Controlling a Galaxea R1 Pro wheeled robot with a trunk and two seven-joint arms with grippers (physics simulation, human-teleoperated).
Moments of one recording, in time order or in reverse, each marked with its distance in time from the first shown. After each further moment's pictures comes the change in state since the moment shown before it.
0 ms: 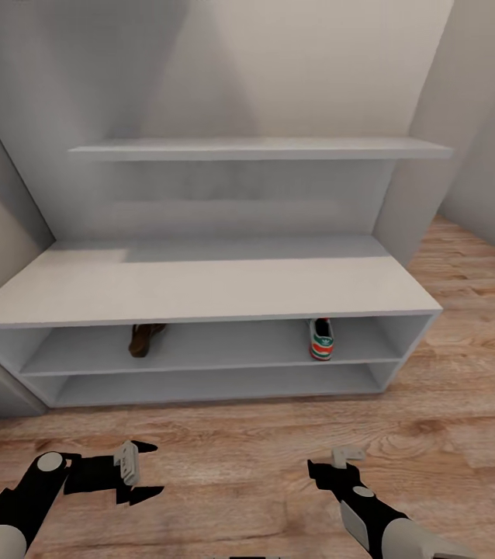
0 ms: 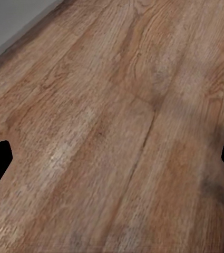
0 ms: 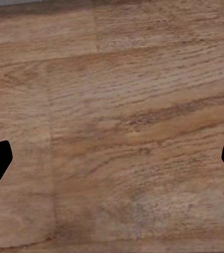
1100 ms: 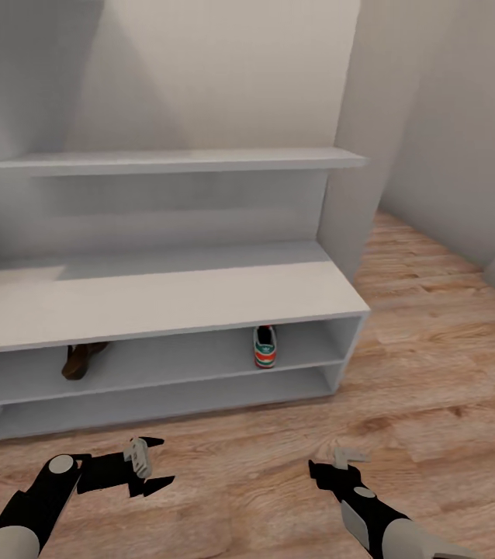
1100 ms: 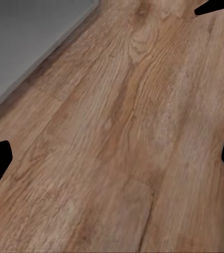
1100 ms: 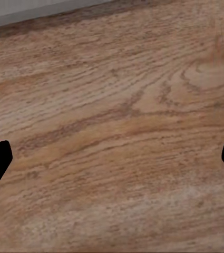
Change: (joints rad) left arm 0.000 -0.045 0.014 0.018 0.010 0.000 0.103; right arm 0.000 -0.002 -0.003 0.003 -0.022 0.000 0.000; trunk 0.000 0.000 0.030
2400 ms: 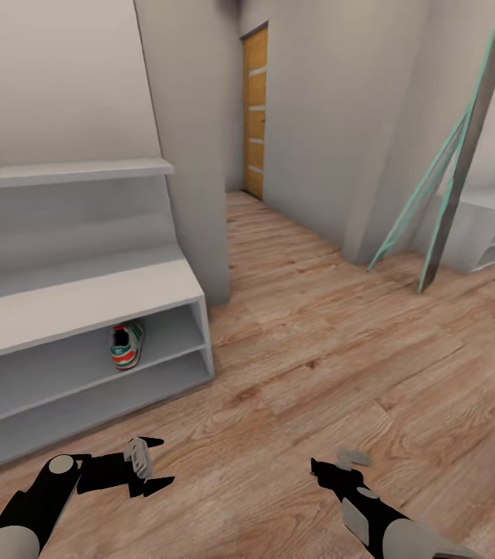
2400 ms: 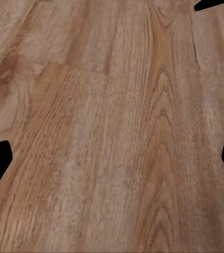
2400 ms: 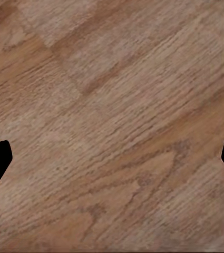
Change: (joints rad) left arm 0.000 0.000 0.000 0.001 -0.002 -0.001 -0.001; right arm 0.000 -0.001 -0.006 0.001 -0.114 0.001 -0.002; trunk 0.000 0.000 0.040
